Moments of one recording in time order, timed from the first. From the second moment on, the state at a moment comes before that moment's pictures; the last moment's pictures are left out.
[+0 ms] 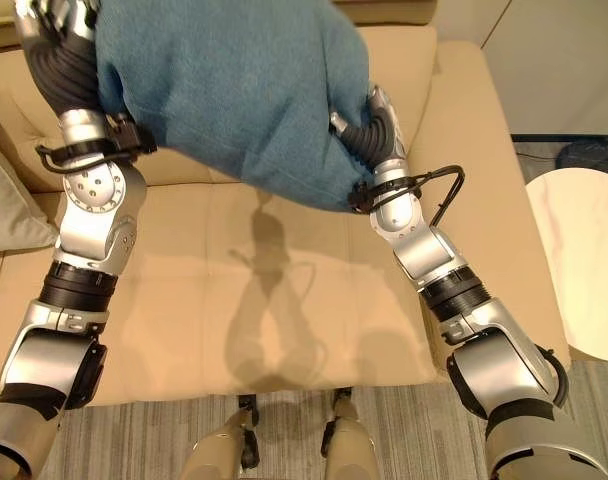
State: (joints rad) left arm -0.95 0.48 -0.16 0.25 -0.28 -0.39 0.58; right arm -0.95 -0.55 0.46 0.37 0.07 -0.09 -0.45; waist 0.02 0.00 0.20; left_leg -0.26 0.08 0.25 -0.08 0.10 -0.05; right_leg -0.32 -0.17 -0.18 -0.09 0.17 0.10
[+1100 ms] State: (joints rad) left arm -1.10 0.51 -0.34 0.90 -0.54 -0.28 0.40; right arm -1.27 -0.56 0.66 0.69 0.00 -0.09 -0.47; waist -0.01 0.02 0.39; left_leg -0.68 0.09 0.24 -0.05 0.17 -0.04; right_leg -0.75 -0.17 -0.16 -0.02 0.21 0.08
